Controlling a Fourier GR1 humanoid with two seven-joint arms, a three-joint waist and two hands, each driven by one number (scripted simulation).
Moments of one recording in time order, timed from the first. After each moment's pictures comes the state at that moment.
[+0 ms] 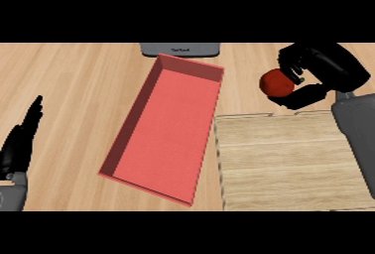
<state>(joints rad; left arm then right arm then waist) -0.11 0.39 0.14 -1.32 -0.20 0.13 0.06 -0.70 -0.47 0.08 -1.23 0.66 0.18 -0.51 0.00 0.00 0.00</state>
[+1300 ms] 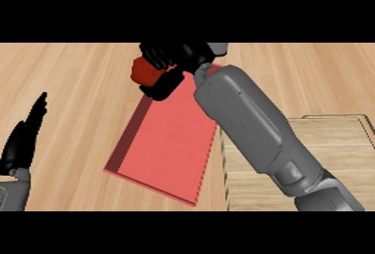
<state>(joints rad) -0.14 0.37 0.15 -1.31 -0.22 0.09 0.05 -1.17 -0.01 0.28 -0.85 0.42 0.08 0.00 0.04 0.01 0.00</state>
